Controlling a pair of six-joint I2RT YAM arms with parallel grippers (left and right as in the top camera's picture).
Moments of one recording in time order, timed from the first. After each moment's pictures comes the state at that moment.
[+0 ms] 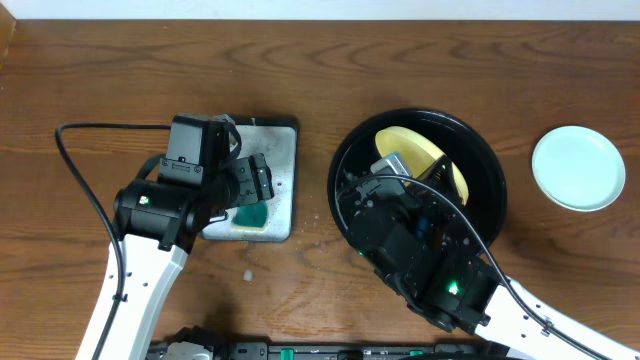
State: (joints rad) left arm -0.23 1.17 1.17 -1.02 0.10 -0.43; right arm 1.02 1.16 0.92 -0.50 1.32 -0.37
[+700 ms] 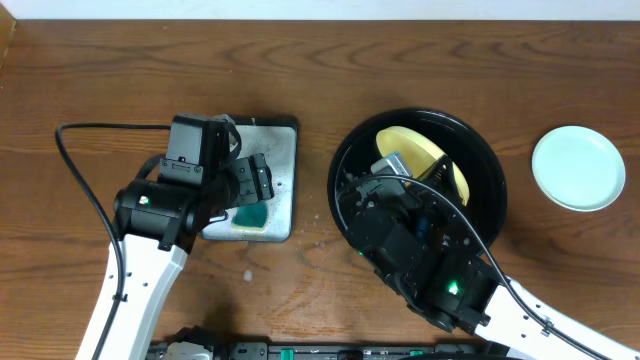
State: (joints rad) left arm -0.23 1.17 1.17 -1.02 0.10 -0.43; right arm 1.02 1.16 0.92 -0.50 1.33 -0.38
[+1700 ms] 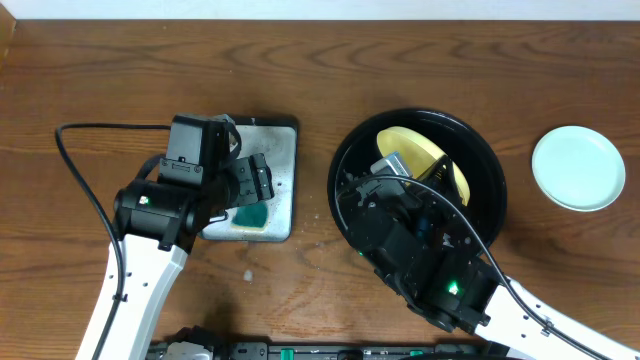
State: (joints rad) left arm -0.23 1.17 1.17 -1.02 0.10 -0.43; right arm 1.02 1.16 0.92 -0.50 1.33 -0.38
